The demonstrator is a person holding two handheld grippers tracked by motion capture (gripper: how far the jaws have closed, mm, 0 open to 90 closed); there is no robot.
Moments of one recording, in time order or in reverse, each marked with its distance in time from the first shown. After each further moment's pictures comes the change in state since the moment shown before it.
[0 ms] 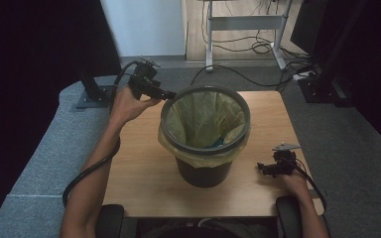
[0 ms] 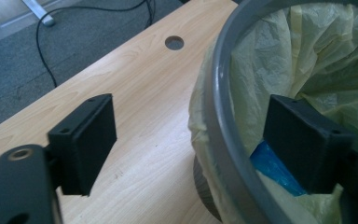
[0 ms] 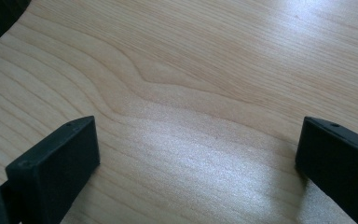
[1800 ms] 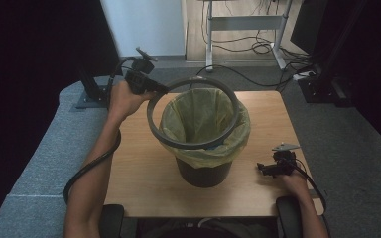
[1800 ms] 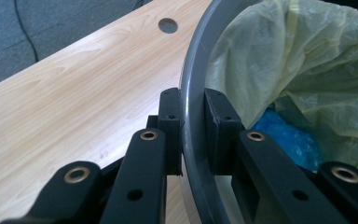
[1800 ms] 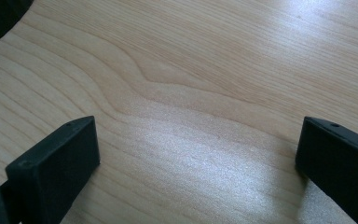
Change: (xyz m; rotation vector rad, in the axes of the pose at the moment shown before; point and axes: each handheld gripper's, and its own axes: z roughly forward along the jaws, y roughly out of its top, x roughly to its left) left arm 0.017 0.002 -0.018 0.065 -0.056 -0.127; right arm 0.000 0.000 0.000 -0.001 0.004 -0.006
